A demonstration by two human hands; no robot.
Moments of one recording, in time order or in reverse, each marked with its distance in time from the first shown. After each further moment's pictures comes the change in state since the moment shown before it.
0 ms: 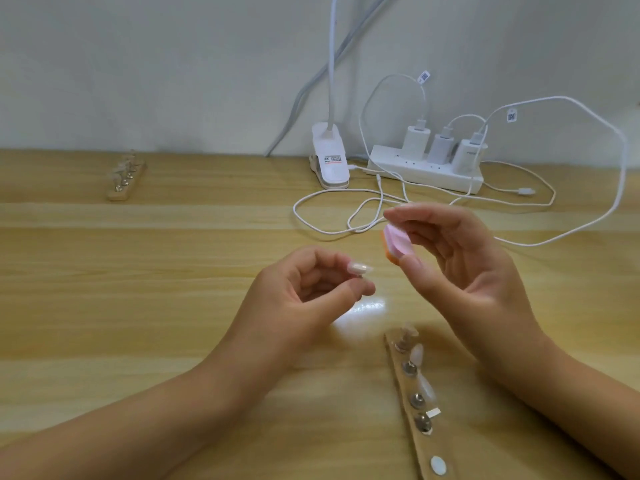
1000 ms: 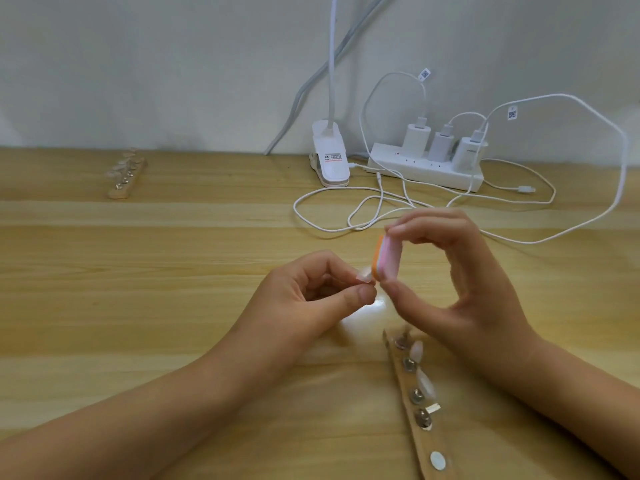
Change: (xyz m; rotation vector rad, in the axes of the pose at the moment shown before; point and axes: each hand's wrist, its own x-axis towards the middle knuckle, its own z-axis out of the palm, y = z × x) left_hand 0.003 -0.005 -0.001 0.032 -0.101 -0.020; right_hand -0.002 -0.001 0.000 -0.356 -0.120 -0.343
